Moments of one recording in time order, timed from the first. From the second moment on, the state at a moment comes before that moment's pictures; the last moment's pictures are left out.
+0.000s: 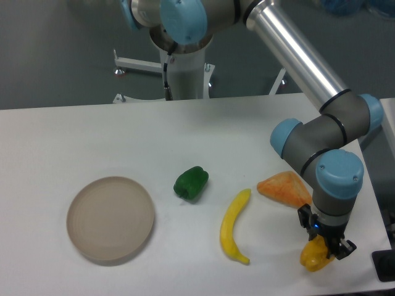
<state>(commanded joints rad) 2.36 -2.51 -0.72 -1.24 1.61 1.45</state>
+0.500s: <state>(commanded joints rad) 2.33 -2.44 -0.76 -1.32 1.62 1.35</state>
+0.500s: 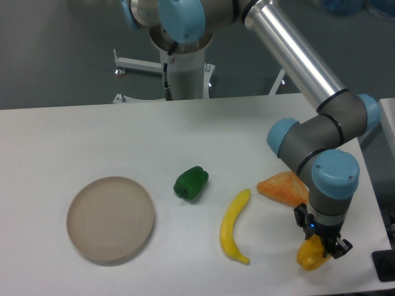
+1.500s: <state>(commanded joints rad) 1.97 -2.17 -1.01 -1.58 1.62 0.80</state>
